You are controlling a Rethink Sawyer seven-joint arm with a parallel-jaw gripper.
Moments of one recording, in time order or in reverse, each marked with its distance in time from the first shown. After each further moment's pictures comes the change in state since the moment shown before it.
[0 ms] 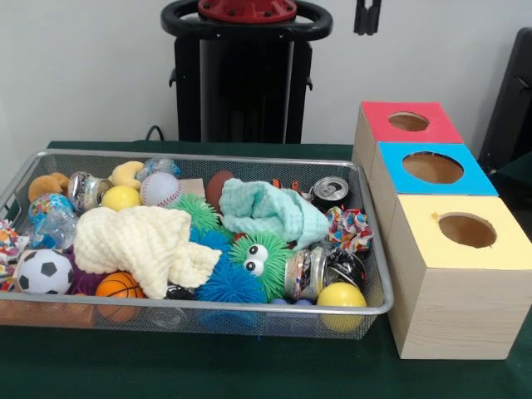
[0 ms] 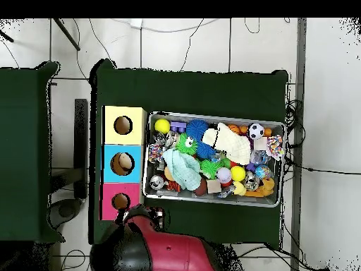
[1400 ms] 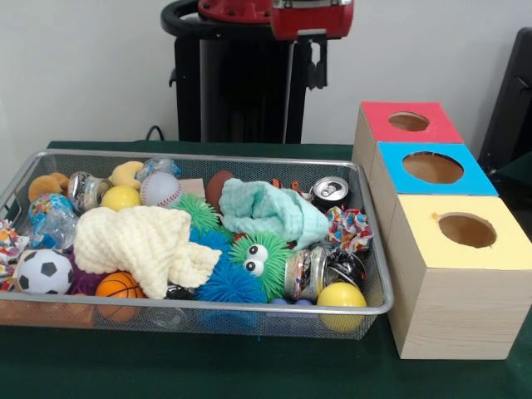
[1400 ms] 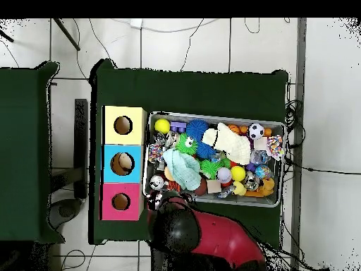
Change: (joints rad) arm -0.321 0.168 0.201 0.041 -0.012 -0.141 0.000
